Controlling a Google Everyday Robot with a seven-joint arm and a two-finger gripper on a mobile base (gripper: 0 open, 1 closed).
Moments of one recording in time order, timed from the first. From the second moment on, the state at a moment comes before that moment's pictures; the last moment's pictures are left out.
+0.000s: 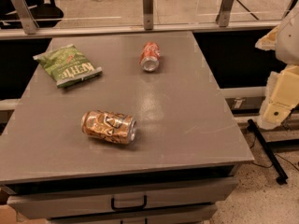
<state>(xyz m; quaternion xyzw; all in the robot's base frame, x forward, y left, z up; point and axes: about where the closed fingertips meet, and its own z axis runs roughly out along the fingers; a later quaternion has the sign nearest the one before) 0.438 -0.217 0.976 -0.60 0.78 -0.03 0.16</state>
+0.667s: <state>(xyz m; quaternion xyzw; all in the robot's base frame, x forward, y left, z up) 0.452 -0.211 0.977 -0.60 0.78 -0.04 0.17</state>
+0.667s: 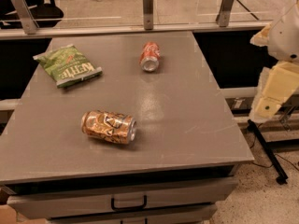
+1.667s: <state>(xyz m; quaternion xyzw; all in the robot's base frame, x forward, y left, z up) 0.654 -0.179 0.937 -0.45 0.86 -0.03 0.23</state>
